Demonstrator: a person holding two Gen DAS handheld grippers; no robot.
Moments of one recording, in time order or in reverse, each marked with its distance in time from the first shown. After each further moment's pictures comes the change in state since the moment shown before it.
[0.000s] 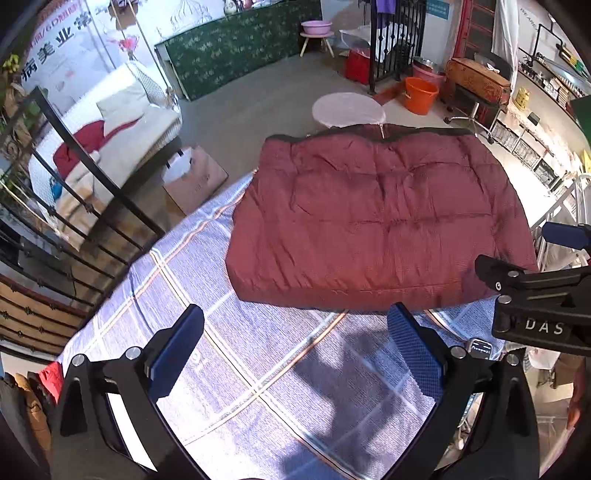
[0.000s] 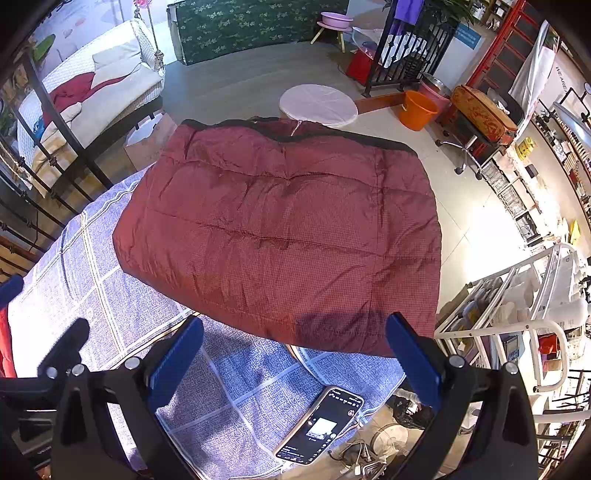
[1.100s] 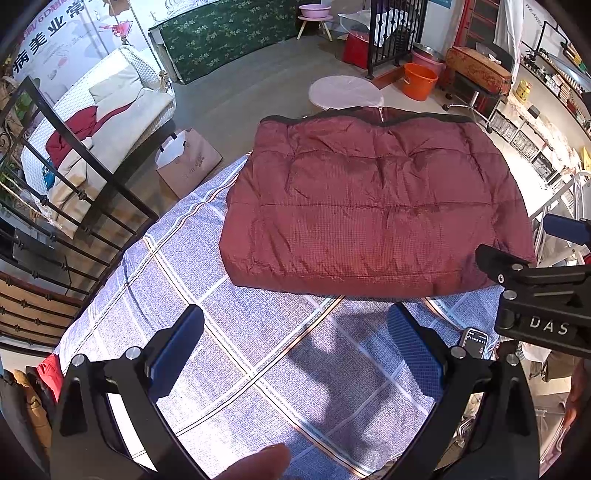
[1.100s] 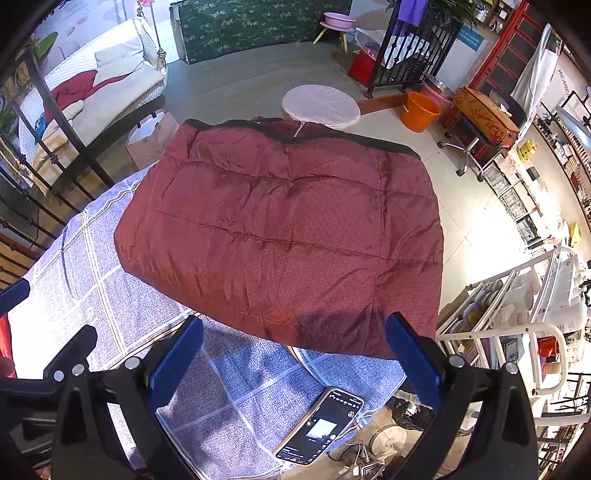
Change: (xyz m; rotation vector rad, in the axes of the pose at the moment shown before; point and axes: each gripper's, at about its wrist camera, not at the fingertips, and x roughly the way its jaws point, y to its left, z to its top) left arm 0.009 0.006 0.005 -0.012 0.076 -0.033; right arm 0.002 0.001 0.000 0.000 -0.001 0.003
